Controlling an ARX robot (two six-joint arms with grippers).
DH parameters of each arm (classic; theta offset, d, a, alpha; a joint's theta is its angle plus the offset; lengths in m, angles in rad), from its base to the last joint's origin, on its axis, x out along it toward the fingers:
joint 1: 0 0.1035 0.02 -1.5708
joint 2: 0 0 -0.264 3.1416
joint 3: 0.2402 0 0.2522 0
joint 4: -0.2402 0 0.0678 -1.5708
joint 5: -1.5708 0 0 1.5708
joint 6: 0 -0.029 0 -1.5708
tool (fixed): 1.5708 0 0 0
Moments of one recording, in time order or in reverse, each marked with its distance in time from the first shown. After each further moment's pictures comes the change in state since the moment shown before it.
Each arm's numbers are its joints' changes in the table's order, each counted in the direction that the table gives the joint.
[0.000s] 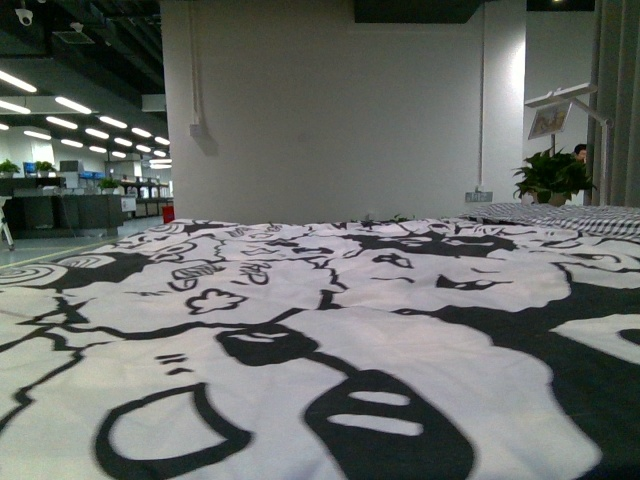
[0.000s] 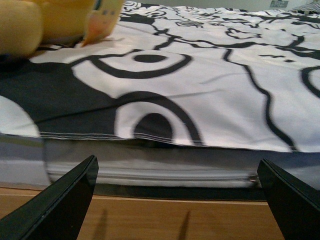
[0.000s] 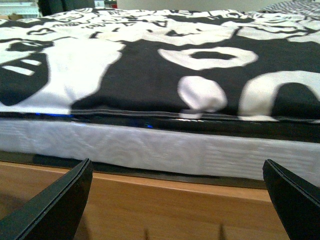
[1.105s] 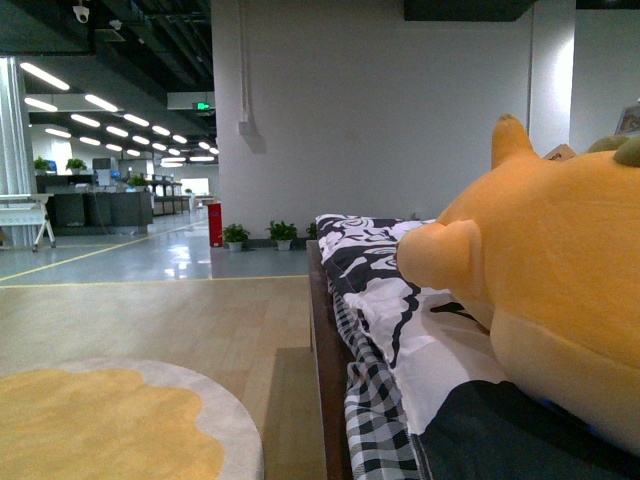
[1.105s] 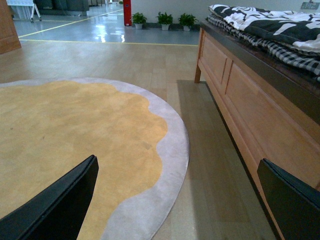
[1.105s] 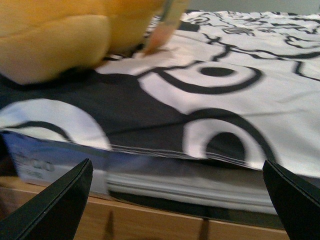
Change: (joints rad) left arm -0.002 -0.002 0.000 0.000 0.005 0.000; right arm 0.000 0.001 0.000 0.000 0.008 0.000
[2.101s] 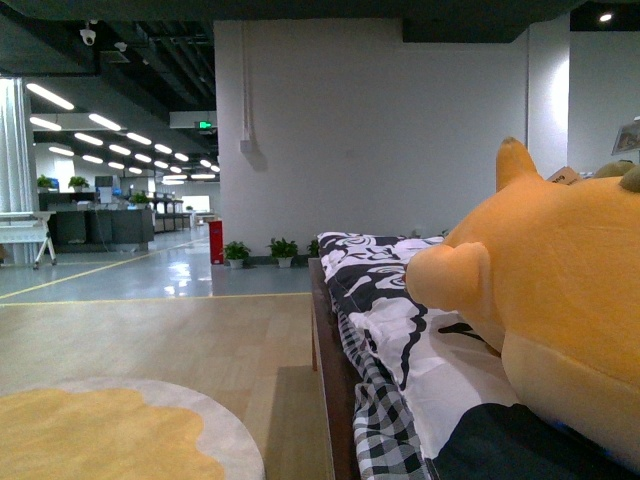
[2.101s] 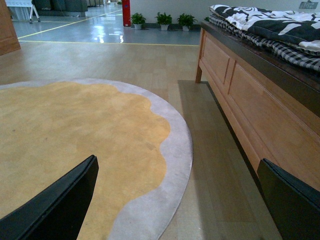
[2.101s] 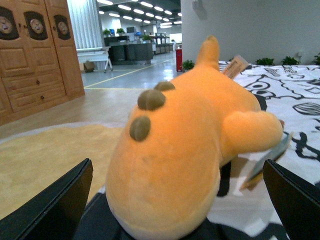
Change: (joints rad) left arm 0.000 0.000 0.000 0.000 -0.002 0.000; right arm -0.116 0.562 0.354 0.401 0.301 -0.098
